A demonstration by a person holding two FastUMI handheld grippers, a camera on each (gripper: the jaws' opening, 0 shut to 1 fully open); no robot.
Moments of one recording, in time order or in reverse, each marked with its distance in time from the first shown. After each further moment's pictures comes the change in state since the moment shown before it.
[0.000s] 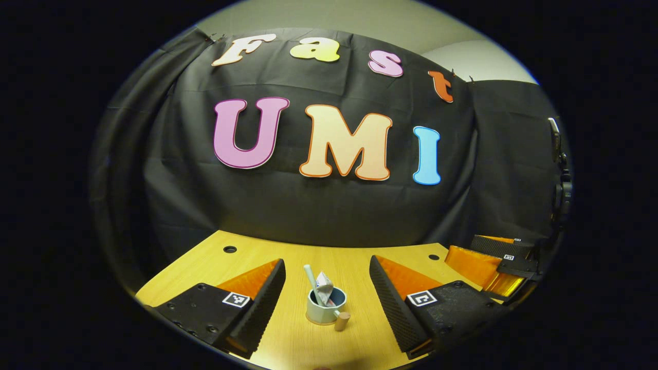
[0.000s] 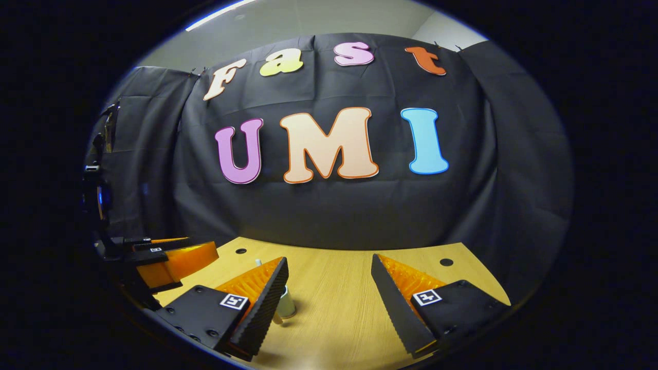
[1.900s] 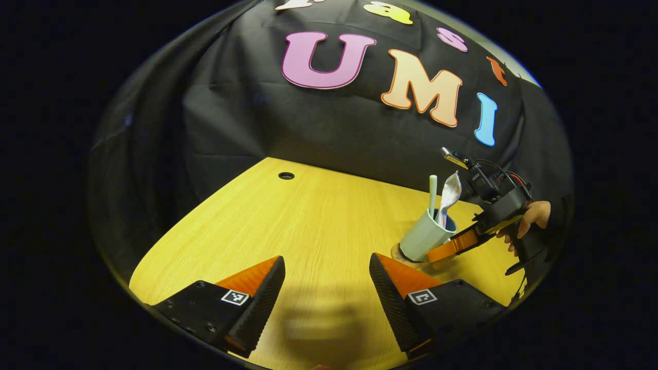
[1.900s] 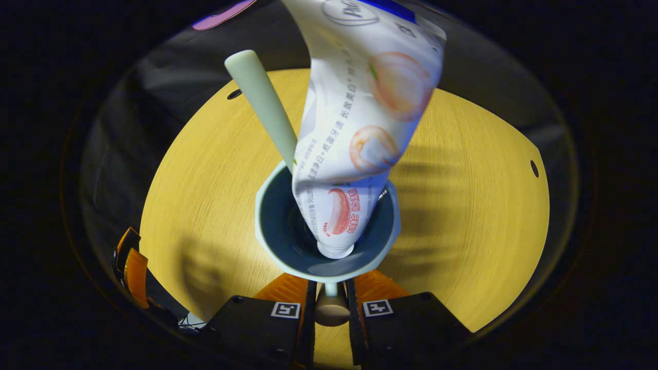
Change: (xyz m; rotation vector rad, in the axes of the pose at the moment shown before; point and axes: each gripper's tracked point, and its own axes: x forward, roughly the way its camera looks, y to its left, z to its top) left arm -0.036 0.185 -0.154 -0.138 0.327 0.147; right arm 0.099 0.135 -0.296 -0.086 1.139 0.078
